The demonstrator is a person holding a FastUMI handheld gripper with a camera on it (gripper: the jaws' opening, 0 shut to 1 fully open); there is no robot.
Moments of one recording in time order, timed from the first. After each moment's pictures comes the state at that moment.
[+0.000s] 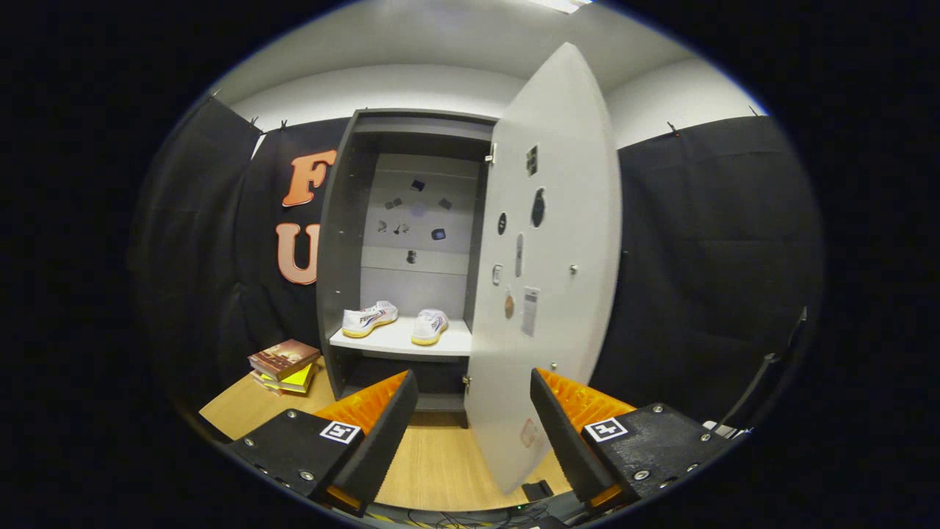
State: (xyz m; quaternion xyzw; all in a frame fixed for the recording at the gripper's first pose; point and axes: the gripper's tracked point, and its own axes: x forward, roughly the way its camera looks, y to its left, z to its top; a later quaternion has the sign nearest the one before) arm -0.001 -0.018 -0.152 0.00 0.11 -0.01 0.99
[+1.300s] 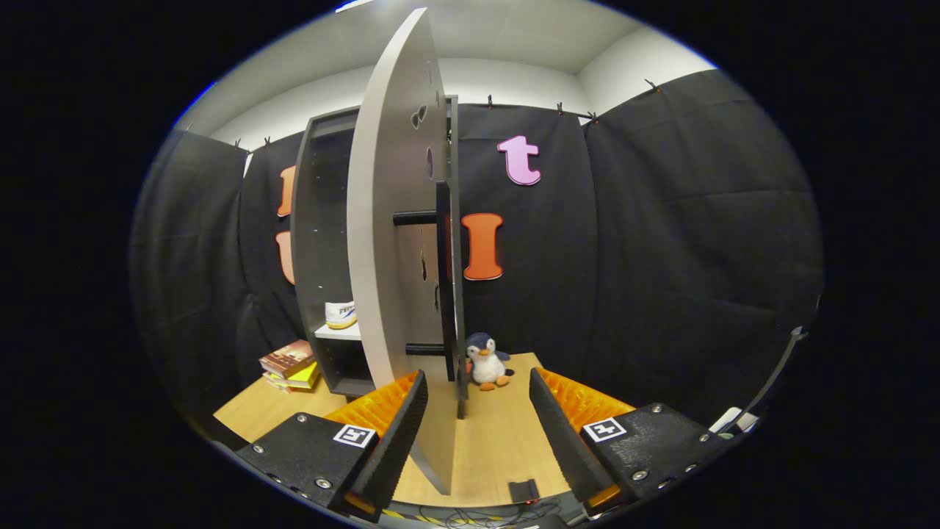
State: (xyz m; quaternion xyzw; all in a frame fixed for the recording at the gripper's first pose) arm 0.022 -0.058 -0.194 0.07 0.14 0.07 0.98
